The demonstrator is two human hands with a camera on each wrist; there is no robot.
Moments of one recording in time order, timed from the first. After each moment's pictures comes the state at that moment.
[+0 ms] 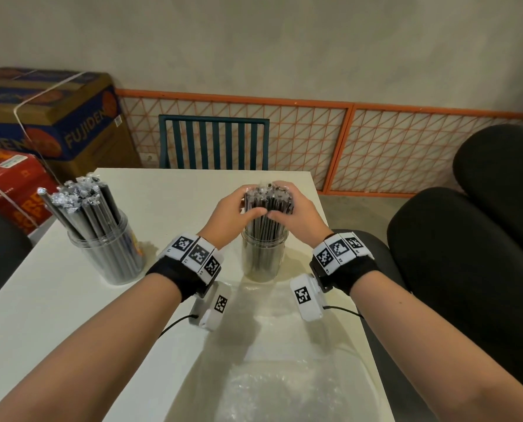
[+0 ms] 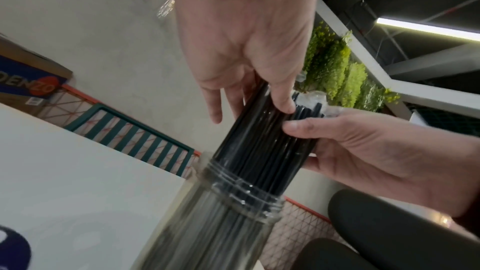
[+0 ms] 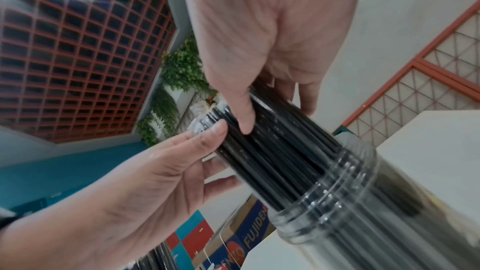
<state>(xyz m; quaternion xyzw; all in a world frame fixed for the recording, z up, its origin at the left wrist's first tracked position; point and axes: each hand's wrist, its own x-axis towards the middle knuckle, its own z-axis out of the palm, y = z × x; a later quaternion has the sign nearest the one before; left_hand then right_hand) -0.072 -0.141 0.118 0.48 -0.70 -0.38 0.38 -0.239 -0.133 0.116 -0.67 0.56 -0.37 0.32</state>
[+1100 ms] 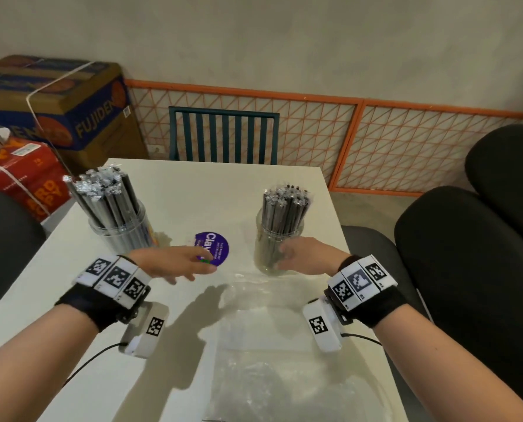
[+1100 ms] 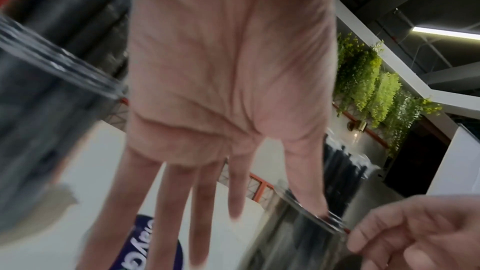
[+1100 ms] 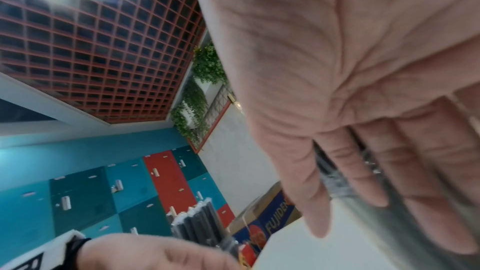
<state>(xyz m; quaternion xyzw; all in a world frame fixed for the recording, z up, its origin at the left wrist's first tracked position) 0.051 -0.089 0.107 0.58 -0.63 -0.51 -0.06 -0.206 -0.065 0.141 -0.73 0.59 0.05 0.34</state>
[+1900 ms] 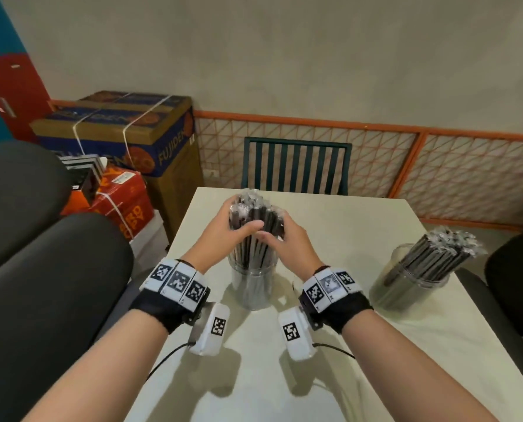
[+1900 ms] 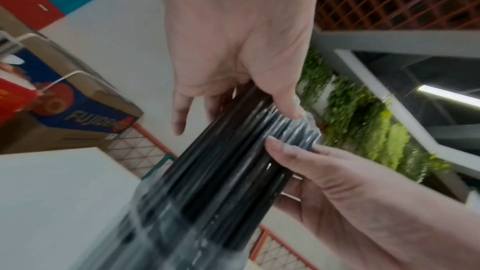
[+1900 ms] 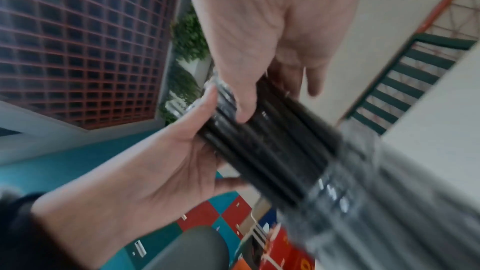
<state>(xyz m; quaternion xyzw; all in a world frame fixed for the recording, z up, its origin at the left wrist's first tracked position) 0.240 -0.158 0.140 0.51 -0.65 -0.41 0.39 0.086 -0.155 0.122 -0.66 0.52 -0.40 0.36</state>
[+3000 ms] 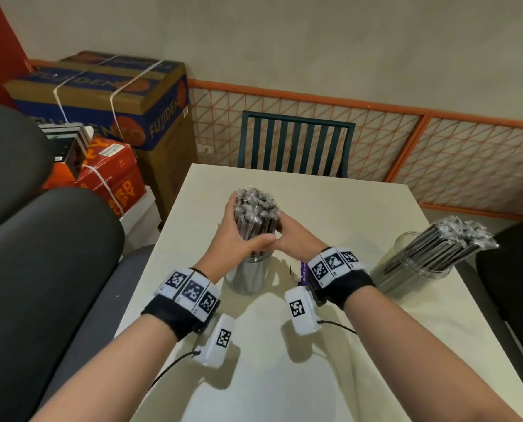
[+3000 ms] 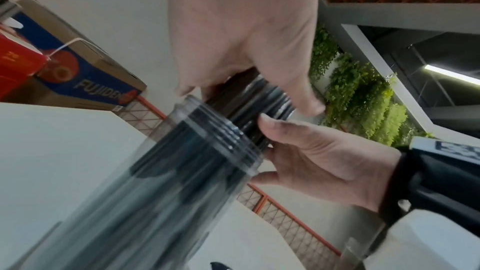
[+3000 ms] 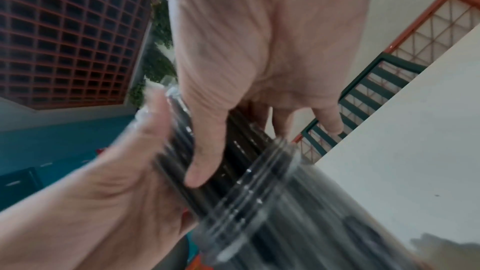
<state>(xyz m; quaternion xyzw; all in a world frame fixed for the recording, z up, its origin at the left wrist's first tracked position) 0.226 -0.148 0.096 0.54 -0.58 -0.46 0.40 0.073 -0.178 0.095 -0.71 0.50 -0.24 0.45</state>
